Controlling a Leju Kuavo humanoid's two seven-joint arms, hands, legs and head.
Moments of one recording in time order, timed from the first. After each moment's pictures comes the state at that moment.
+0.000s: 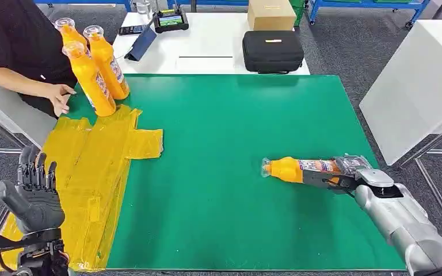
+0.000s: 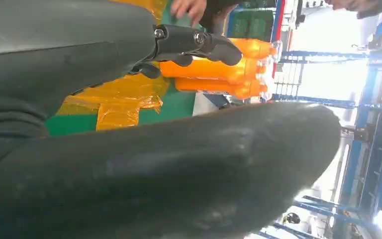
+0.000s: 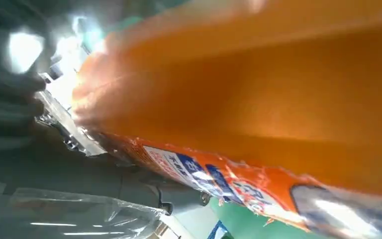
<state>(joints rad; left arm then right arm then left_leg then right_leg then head) 0.21 0.20 -0.17 -1.96 0.34 0.50 -0.31 -0.63 -0.41 0.69 -0.63 0.85 0.10 0.08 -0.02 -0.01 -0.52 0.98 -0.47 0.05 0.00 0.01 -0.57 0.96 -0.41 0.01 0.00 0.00</state>
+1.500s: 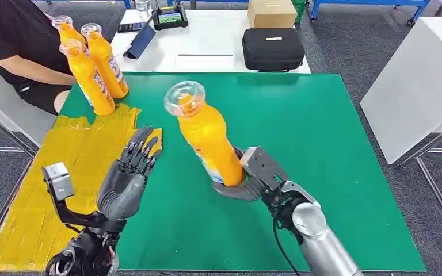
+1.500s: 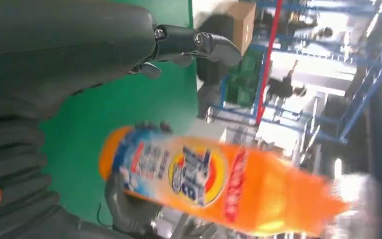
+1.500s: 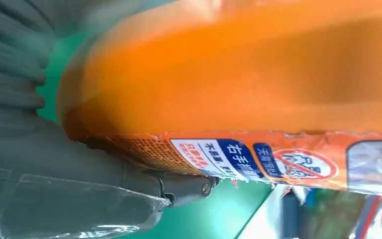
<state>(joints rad) -0.03 0.12 -0.49 -1.92 0.45 0.13 -0.08 -0.31 -0.03 0.55 -1.45 -0.05 0.09 0.08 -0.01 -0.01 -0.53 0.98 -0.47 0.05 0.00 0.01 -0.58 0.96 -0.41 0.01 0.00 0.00</state>
